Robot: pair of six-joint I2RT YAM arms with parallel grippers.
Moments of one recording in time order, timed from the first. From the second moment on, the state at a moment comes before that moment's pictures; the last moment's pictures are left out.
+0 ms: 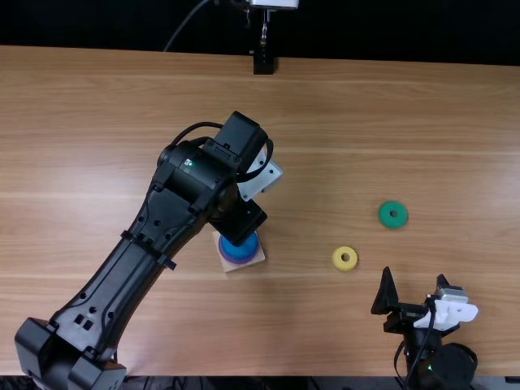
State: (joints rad) left arm -0.57 1.84 1.90 -1.36 0.07 0.18; right arm -0.05 0.01 0.08 -0.25 0.02 0.10
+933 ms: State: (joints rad) left arm -0.61 1.84 1.90 -1.36 0.07 0.13; right arm -0.05 0.01 0.08 -0.25 0.02 0.10
